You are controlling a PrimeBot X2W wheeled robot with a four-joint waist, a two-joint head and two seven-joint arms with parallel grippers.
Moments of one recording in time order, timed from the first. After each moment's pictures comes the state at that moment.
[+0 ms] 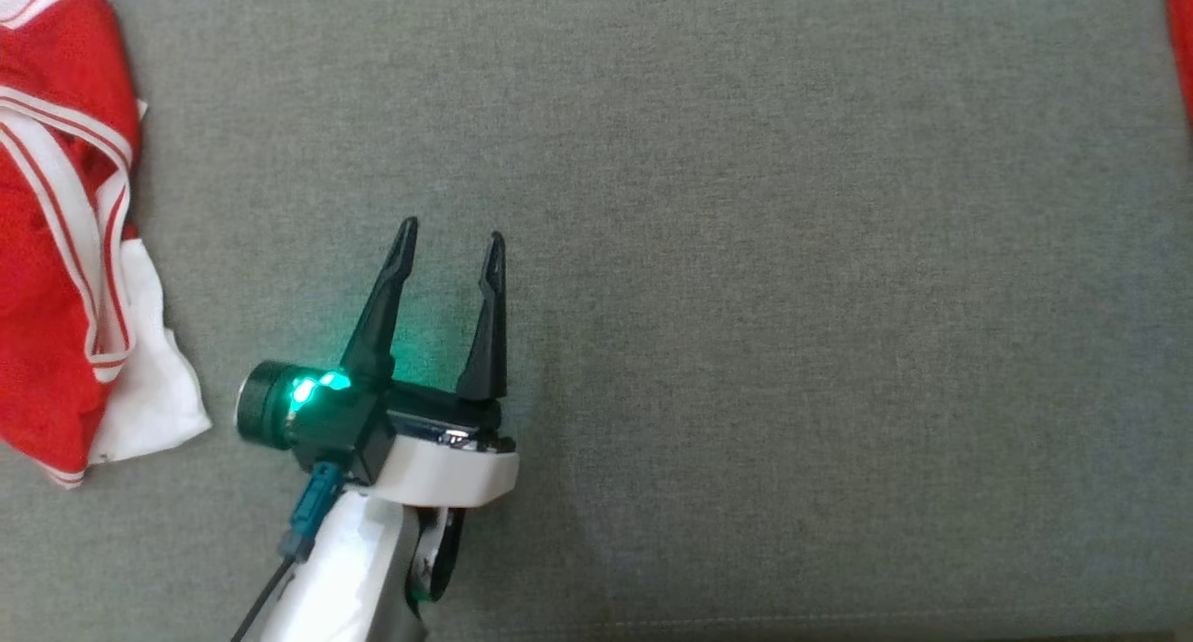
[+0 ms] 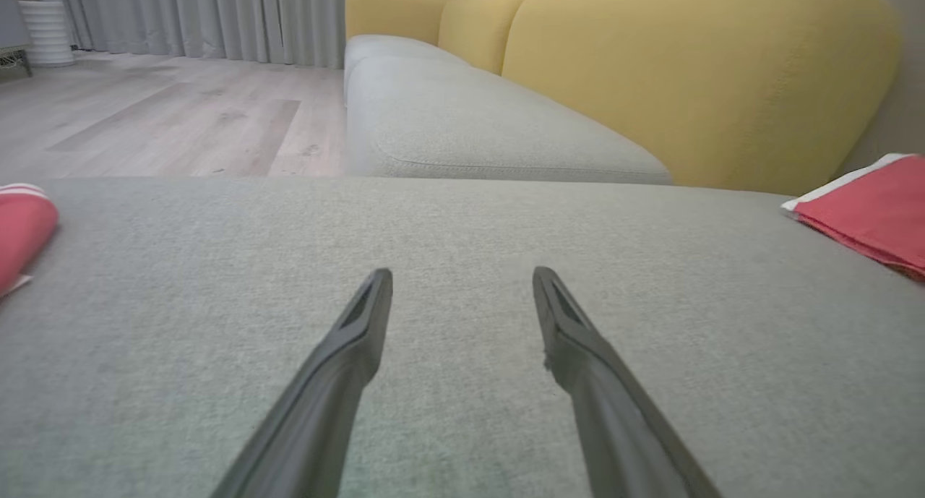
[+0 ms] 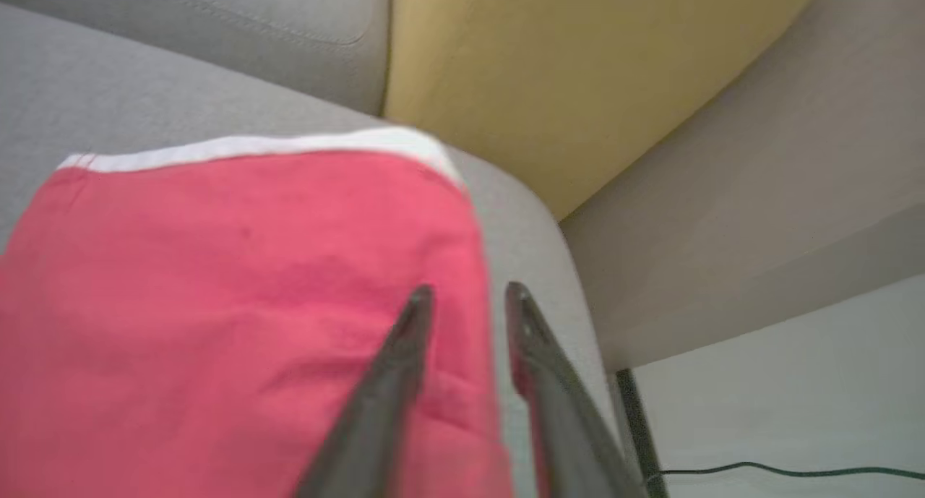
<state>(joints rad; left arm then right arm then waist) -0.25 0.05 -0.36 0.12 -0.18 0.06 -0.26 -0.77 -0.86 0.22 0.81 0.35 0.12 0.06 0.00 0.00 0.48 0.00</state>
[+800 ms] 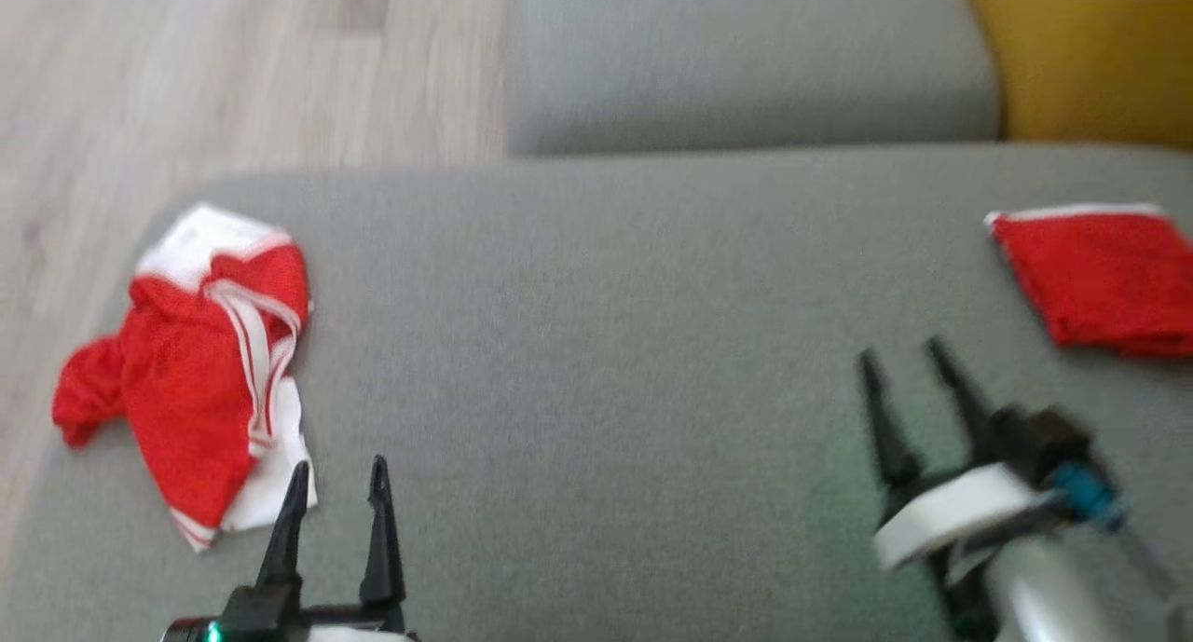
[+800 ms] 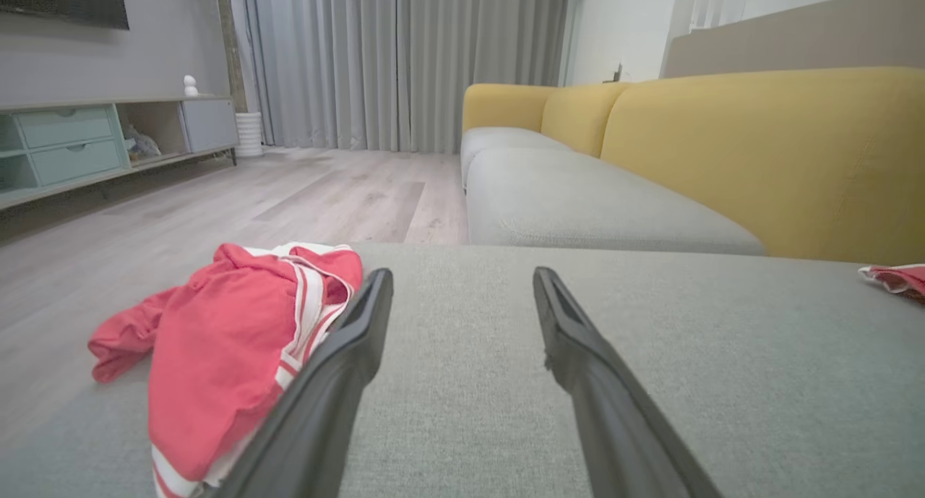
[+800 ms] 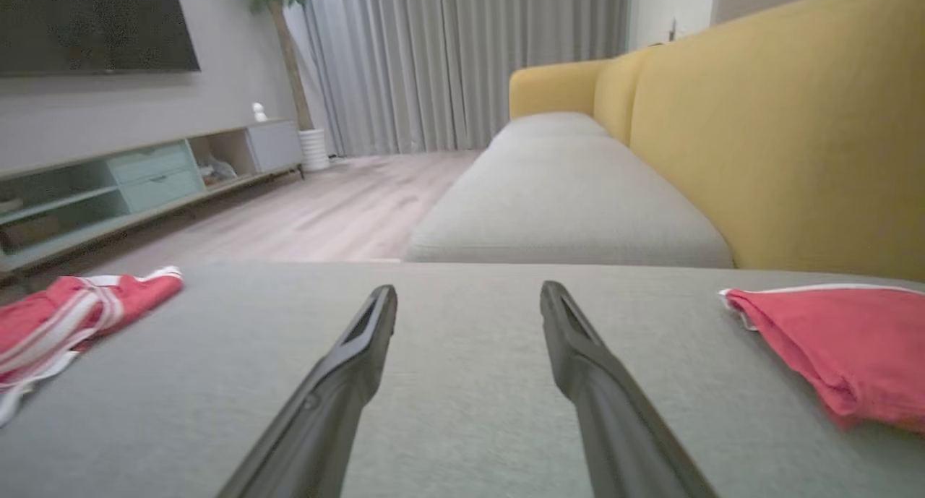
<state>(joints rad) 0.12 0.05 -0.16 0.16 -0.15 0.08 -0.26 -0.17 -0.18 0.20 0.47 0.27 0.12 -0.25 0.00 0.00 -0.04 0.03</state>
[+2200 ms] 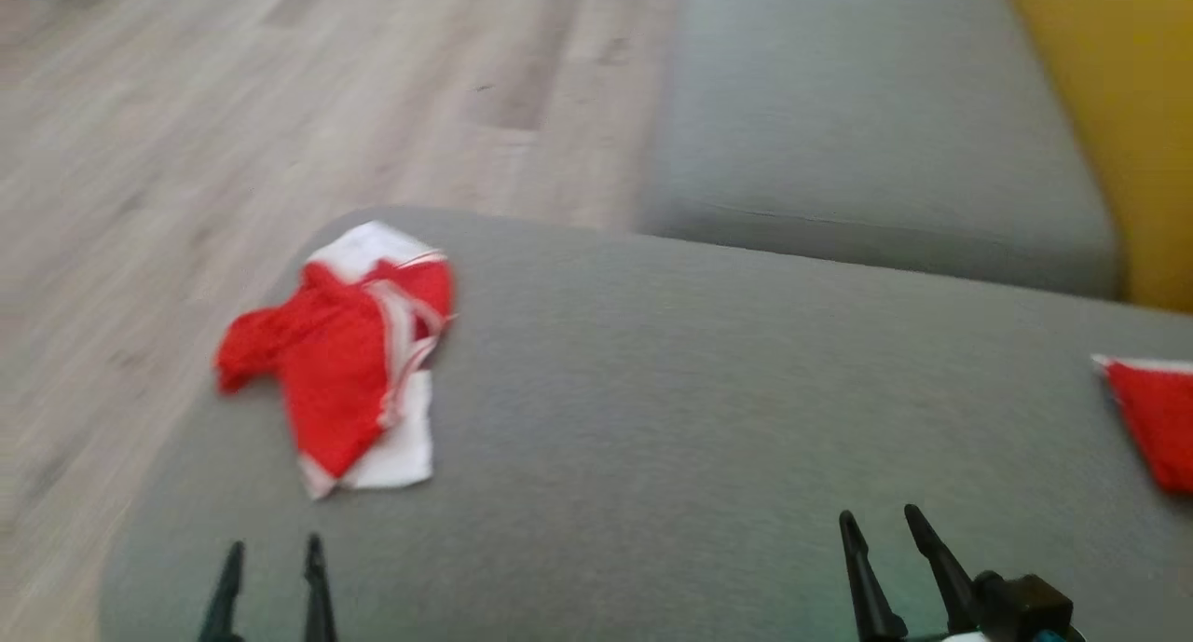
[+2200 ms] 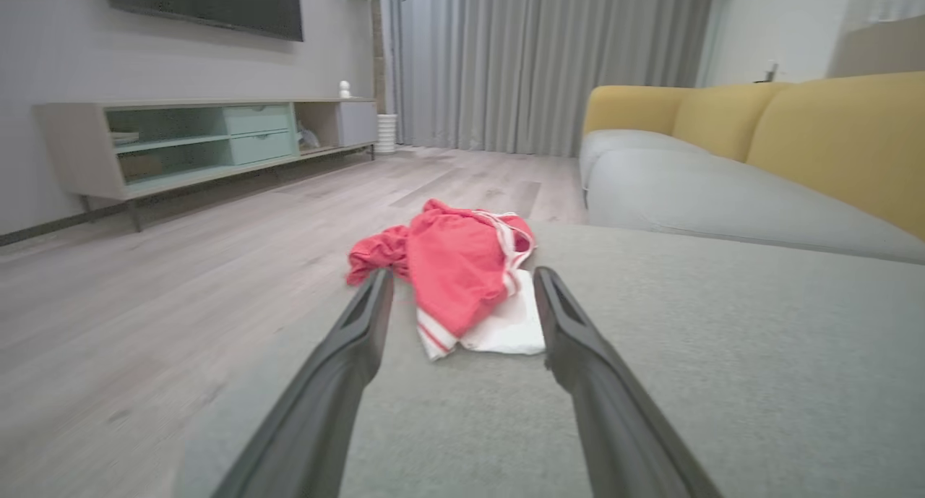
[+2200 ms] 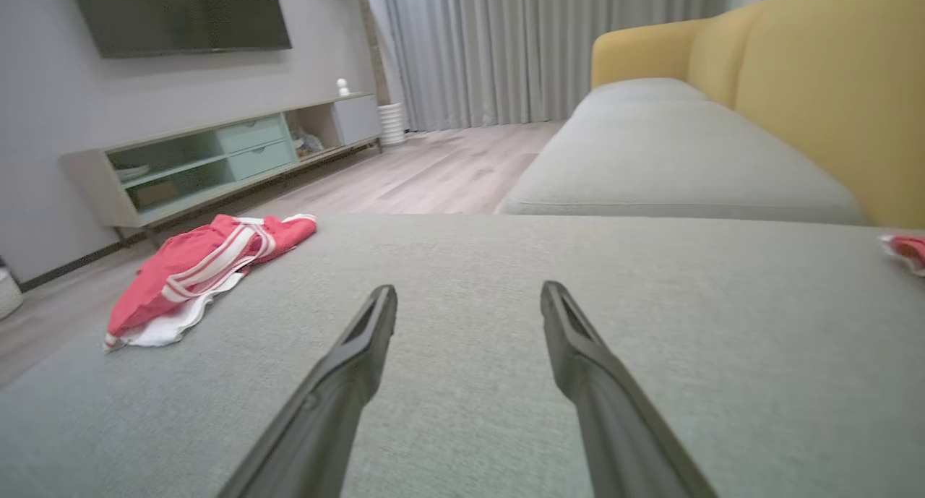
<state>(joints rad) 0.22 0.07 -0.01 0.23 -0.08 0.04 -0.26 0.18 -0.04 0.16 0.30 0.20 0.12 -0.25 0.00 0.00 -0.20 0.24</state>
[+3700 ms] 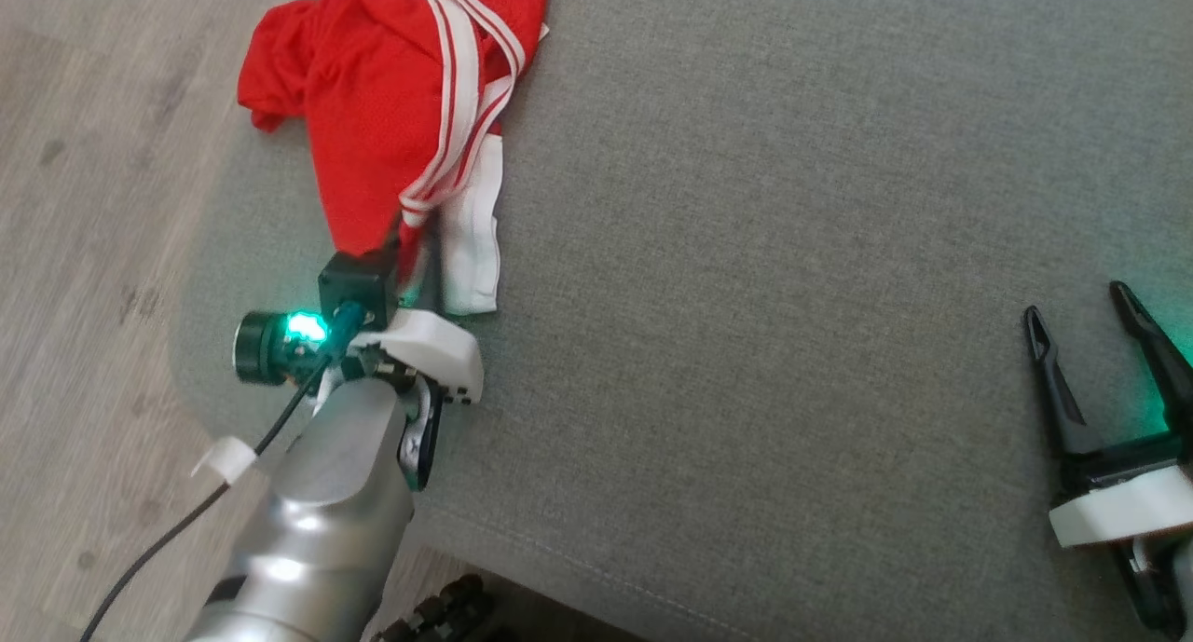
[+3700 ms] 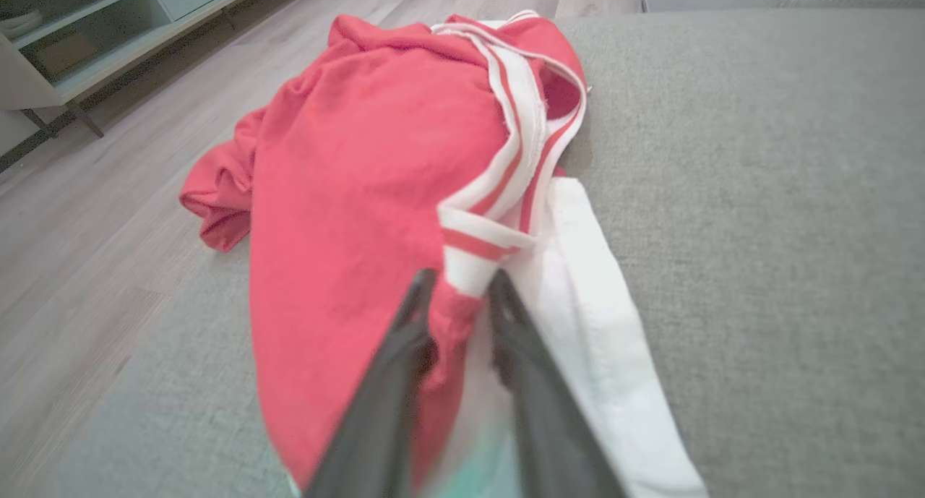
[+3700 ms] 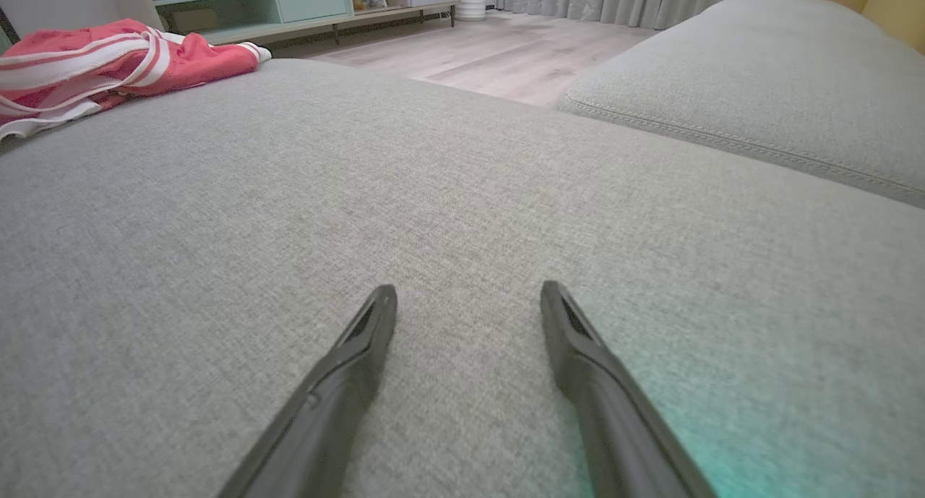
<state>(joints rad) -0.66 0.02 -0.40 0.91 -0.30 0.11 -0.25 -0.01 -0.37 0.04 0.14 0.10 0.12 -0.26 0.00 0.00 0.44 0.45</state>
